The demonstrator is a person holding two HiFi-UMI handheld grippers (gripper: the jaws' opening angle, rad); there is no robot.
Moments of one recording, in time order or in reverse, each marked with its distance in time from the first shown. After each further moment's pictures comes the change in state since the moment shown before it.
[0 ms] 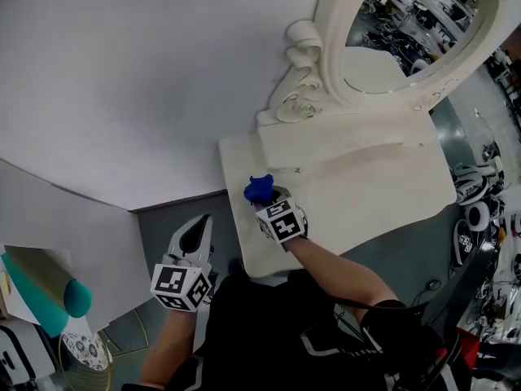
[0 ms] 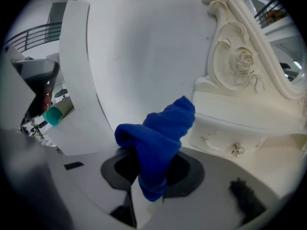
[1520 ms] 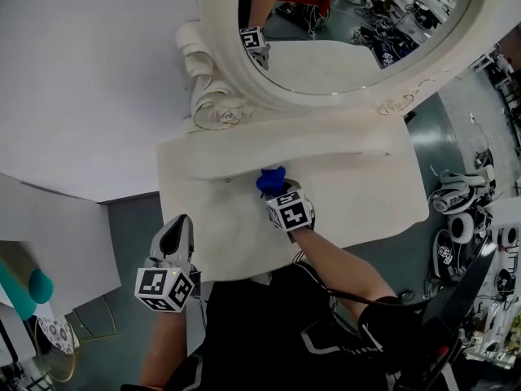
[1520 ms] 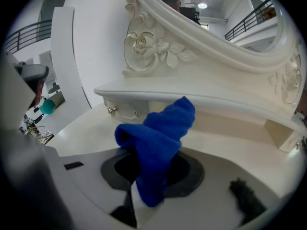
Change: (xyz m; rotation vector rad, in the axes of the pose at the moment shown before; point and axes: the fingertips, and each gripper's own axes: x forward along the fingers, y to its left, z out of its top) left arm 0.099 -0.114 -0.017 -0.072 -0.011 0.138; right arm -0.078 -0.220 -0.083 0.018 0.085 -0.063
